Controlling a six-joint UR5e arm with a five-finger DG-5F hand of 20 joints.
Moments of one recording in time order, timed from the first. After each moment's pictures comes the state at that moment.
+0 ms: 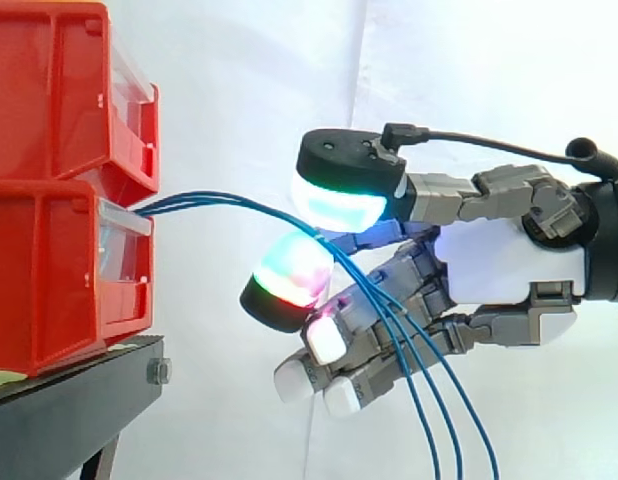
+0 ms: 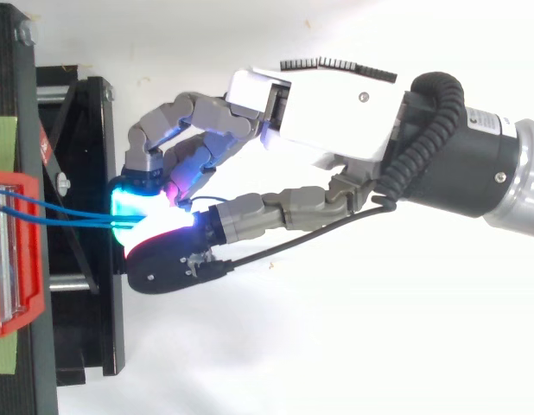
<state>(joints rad) 0.15 -2.29 -1.16 -2.85 -1.17 -0.28</state>
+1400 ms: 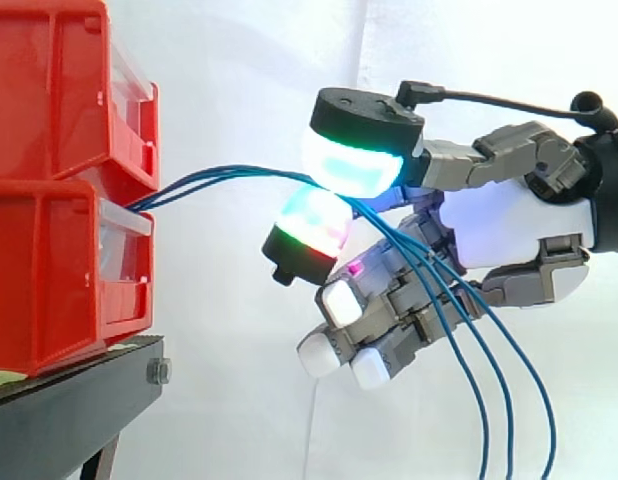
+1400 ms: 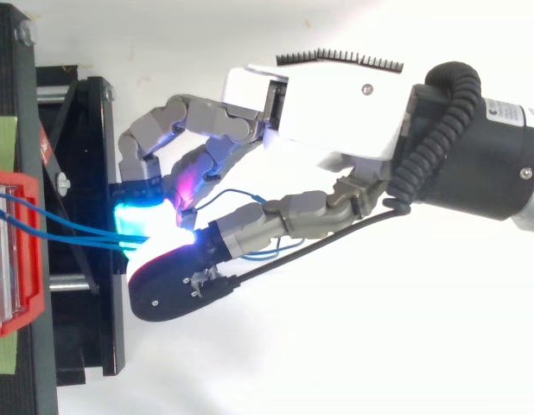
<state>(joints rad) 0.14 -2.28 -1.06 -3.06 -1.19 -0.22</state>
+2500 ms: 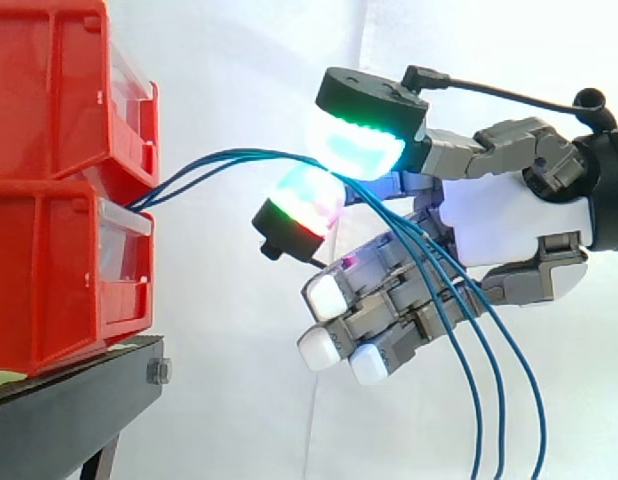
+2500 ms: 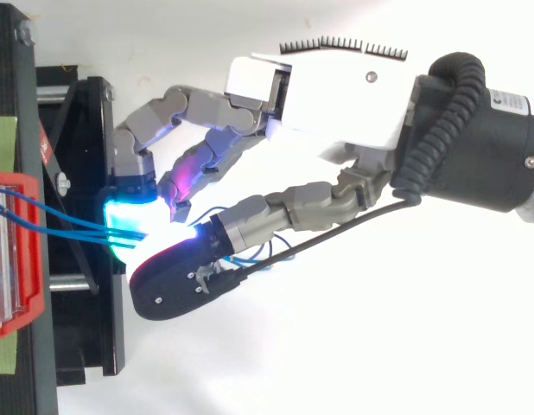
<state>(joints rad) 0.14 -2.28 -1.06 -3.06 -1.20 -0.19</state>
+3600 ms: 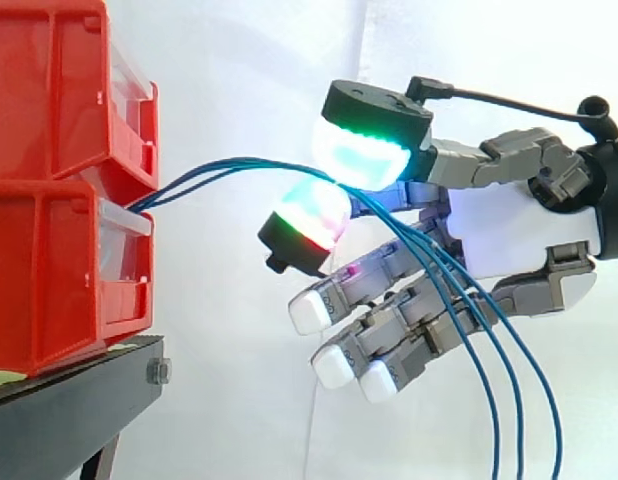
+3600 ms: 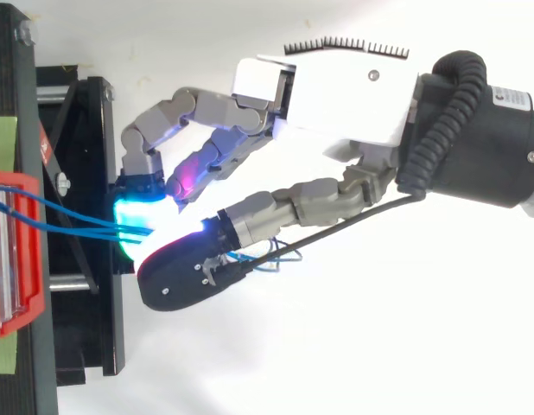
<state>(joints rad) 0.13 -2.28 -1.06 -3.10 -1.22 -0.17</state>
